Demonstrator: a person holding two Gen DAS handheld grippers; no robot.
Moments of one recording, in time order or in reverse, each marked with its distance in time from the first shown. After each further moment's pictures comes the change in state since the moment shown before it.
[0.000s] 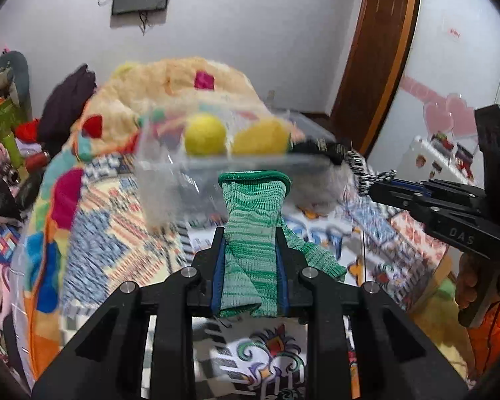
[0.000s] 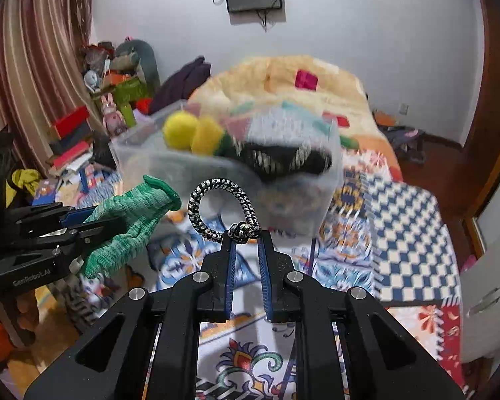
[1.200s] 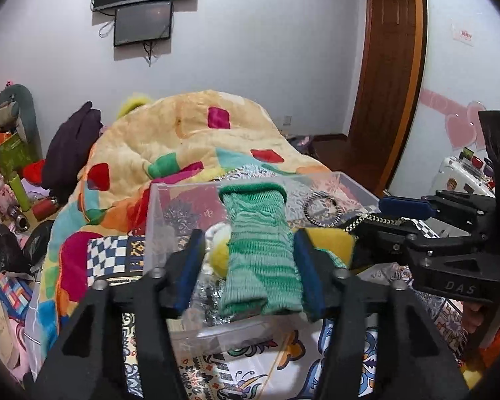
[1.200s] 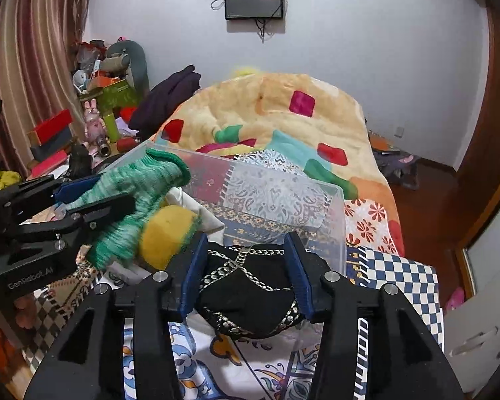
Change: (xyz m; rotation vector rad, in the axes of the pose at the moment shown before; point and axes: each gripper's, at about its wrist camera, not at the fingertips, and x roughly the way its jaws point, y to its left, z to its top) left arm 0.064 0.015 0.074 0.067 -0.101 0.090; right arm 0.056 0.001 0.064 -0.067 -0.020 -0.057
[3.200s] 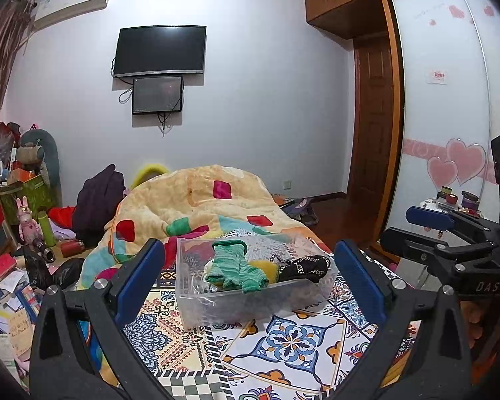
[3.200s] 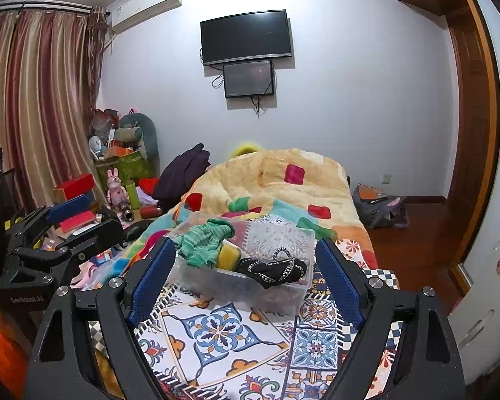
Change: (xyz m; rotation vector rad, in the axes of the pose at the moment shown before) left arm -0.167 -0.048 -0.009 0.014 -0.292 0.032; right arm -0.146 0.014 -0.025 0.069 -0.313 0.005
